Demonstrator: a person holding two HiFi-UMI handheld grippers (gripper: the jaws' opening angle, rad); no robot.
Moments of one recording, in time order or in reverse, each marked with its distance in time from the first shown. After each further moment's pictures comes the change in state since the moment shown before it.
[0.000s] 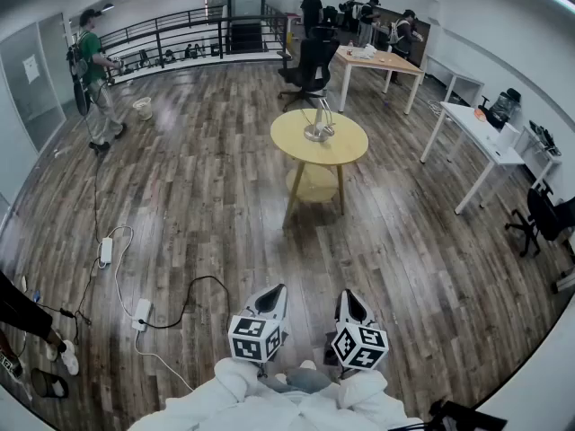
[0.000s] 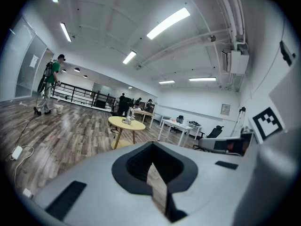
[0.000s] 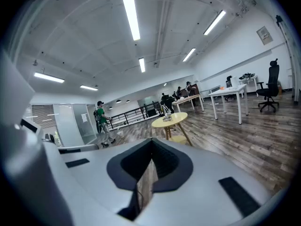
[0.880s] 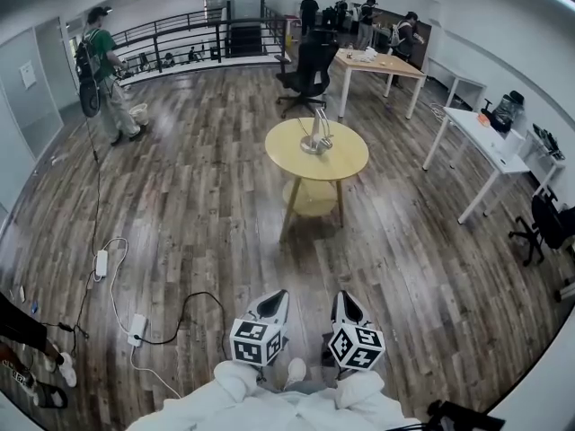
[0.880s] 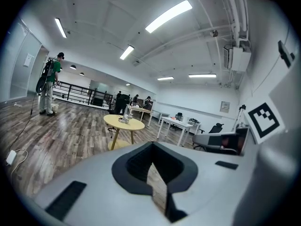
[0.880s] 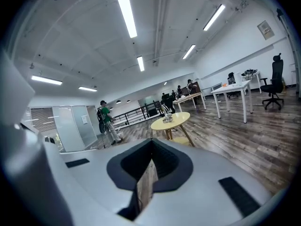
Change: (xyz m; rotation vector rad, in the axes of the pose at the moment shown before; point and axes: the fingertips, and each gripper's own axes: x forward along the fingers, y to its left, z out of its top) left arm 0.113 0.019 0.025 0.015 0.041 -0.020; right arm 0.111 -0.038 0.036 0.024 0.009 0.026
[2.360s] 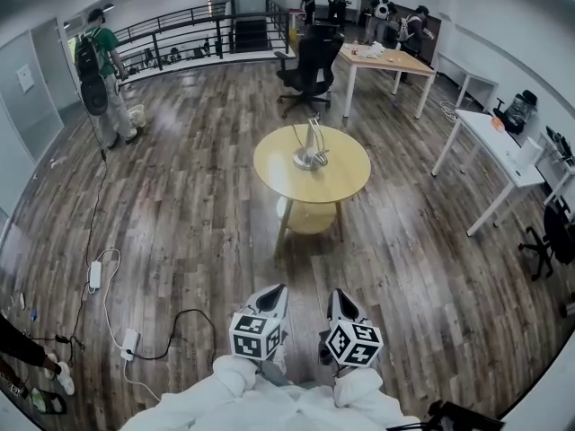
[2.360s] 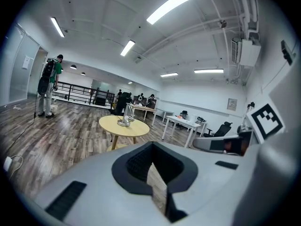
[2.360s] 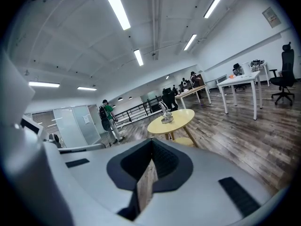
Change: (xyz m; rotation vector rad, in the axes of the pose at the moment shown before) left arm 0.202 0.042 0.067 0.007 0.026 0.047; right arm 0.182 -0.088 0.062 0.027 0.068 0.059
